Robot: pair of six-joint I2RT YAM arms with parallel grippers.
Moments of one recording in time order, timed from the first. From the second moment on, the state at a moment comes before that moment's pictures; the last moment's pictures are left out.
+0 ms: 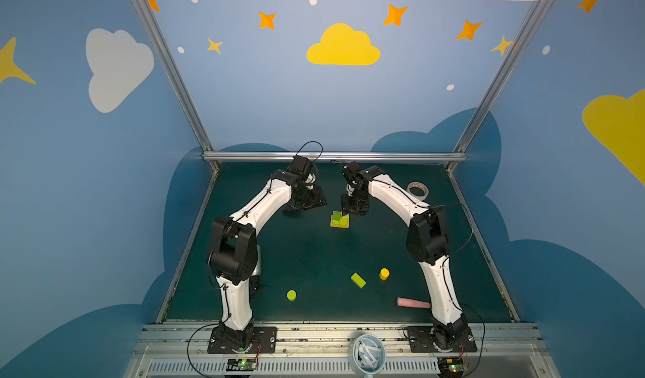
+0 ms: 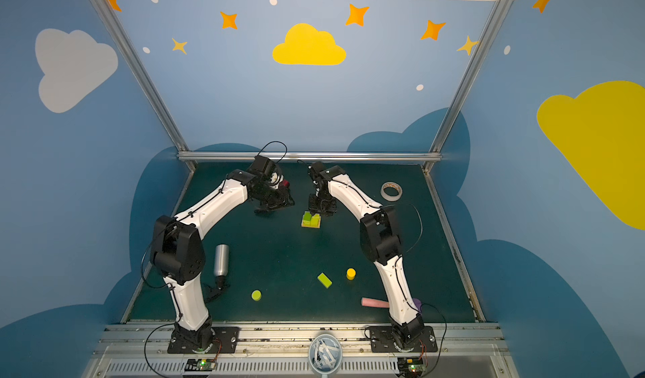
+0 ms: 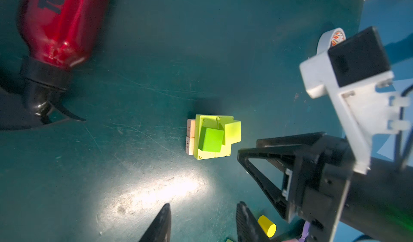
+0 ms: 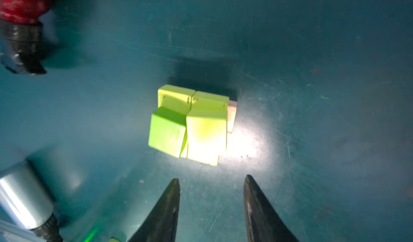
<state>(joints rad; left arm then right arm) -0.38 1.92 1.68 -0.83 0.35 -0.51 0.60 2.25 2.06 -1.16 -0.16 0.52</state>
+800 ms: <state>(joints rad) -0.40 2.19 1.85 -0.85 0.44 -0.40 0.49 2.16 1.84 -0.87 -0.43 0.49</state>
